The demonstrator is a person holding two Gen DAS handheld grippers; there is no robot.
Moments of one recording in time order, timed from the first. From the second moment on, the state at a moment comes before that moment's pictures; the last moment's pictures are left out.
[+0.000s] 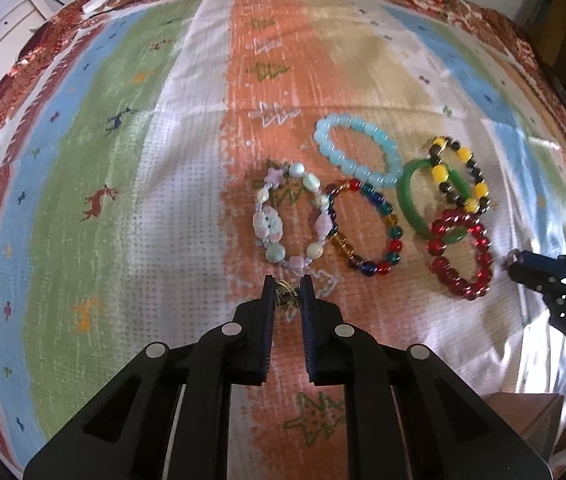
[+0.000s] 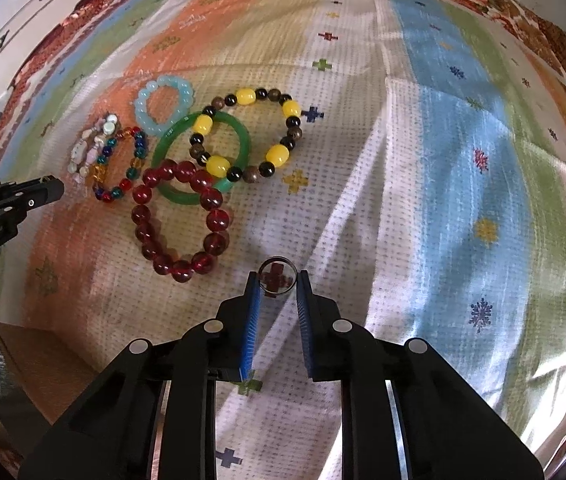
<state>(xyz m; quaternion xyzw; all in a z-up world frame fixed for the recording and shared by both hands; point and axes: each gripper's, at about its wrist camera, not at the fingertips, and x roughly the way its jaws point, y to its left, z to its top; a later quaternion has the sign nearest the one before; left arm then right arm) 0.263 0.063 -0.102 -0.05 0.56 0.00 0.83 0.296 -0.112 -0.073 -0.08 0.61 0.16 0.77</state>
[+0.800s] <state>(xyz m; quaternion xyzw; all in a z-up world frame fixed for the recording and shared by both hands) 0.220 0.057 -0.058 -0.05 0.51 0.00 0.86 0.238 -0.095 0.001 -0.07 0.54 0.19 0.82</state>
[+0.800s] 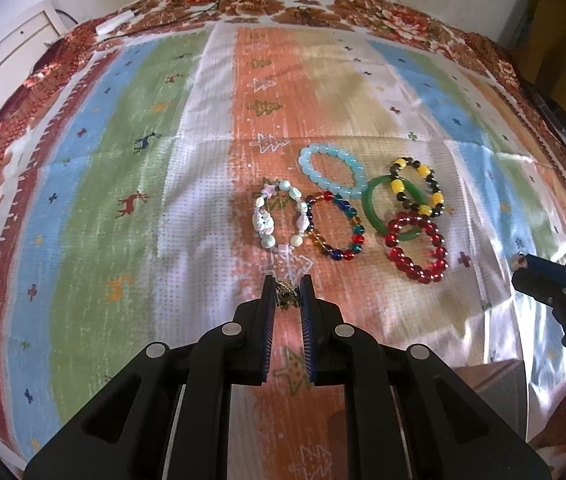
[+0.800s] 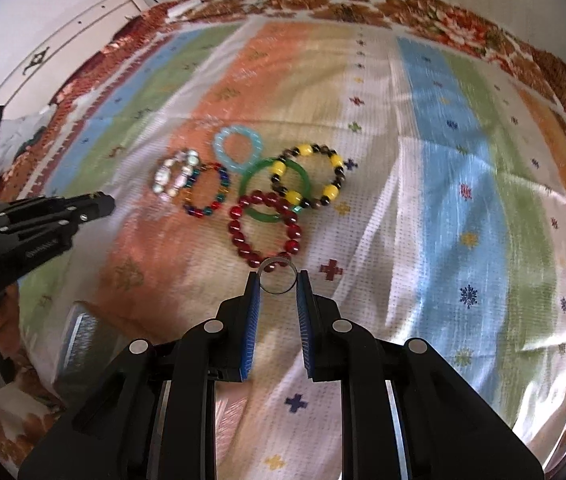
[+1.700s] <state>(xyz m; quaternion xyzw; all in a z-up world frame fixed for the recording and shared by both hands) 0.153 0.032 -0.025 -0.04 0.47 -0.04 0.88 0.161 -0.082 0.037 -0.10 0.47 0.25 0.84</state>
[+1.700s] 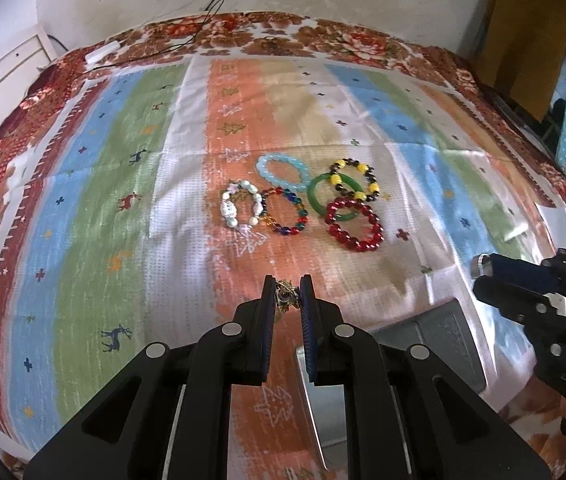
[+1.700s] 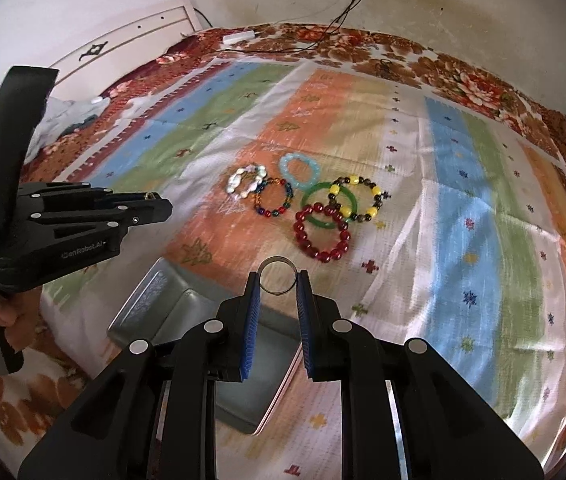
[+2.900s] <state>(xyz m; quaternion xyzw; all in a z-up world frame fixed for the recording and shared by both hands) 0.115 0.032 -0.020 0.01 0.45 -0.01 0.90 0.140 -0.095 0.027 -0.08 0.47 0.24 0.84</state>
